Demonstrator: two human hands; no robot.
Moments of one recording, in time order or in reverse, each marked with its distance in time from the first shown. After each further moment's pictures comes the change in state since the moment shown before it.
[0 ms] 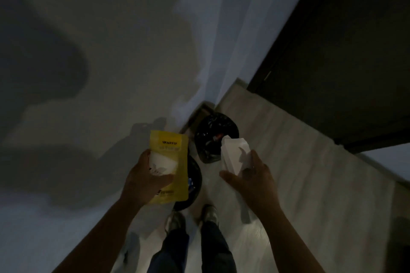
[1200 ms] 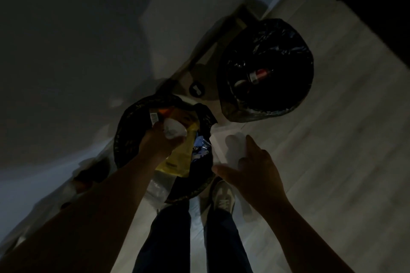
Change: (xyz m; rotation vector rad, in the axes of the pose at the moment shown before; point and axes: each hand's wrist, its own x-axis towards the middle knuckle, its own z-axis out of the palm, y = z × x) left_hand 0.280 -0.317 0.207 0.263 -0.086 -0.360; right_hand 0.198 0.198 0.294 -0.088 -0.449 0.112
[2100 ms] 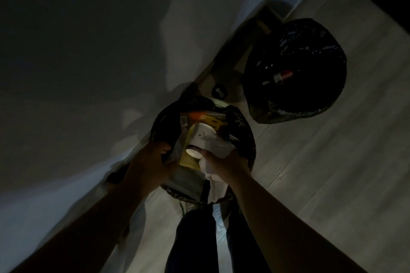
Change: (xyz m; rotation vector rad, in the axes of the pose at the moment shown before) left_hand -0.049 -0.052 -0.085 0.235 -0.043 0.152; right_hand 0.055 -0.051 0.114 0.129 -0.161 0.405
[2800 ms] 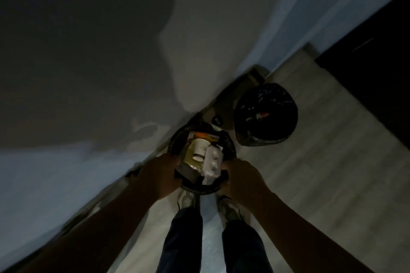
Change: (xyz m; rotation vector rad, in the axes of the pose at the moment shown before) left_hand -0.179 0.091 -0.116 0.267 -0.045 0.191; right_hand -0.218 -0.021 -0.108 -0.830 0.100 -0.683
